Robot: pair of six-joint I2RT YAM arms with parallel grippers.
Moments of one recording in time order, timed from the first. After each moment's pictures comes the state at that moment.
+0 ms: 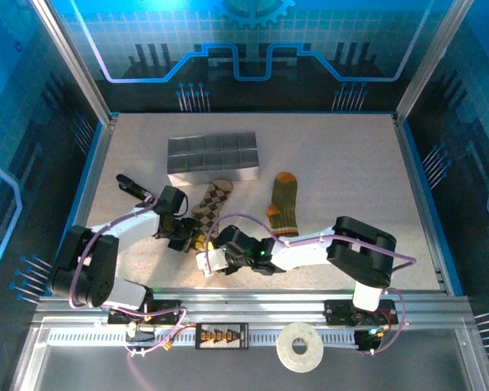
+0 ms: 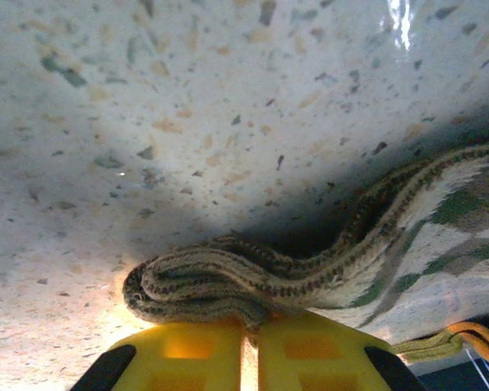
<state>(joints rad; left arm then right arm) -0.23 1.43 0.63 -0.56 0.45 -1.48 1.19 1.80 0.90 0.16 0.08 -0.80</state>
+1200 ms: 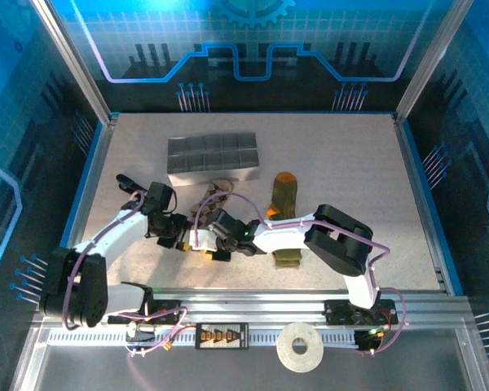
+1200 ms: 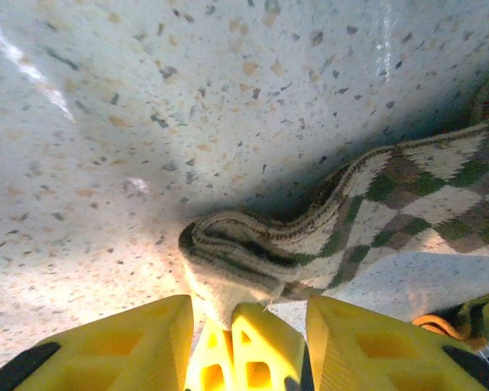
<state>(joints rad) -0.15 1.27 0.66 -0.72 0.38 -1.43 1.08 1.97 1.13 -0.05 -0.12 -0.45</state>
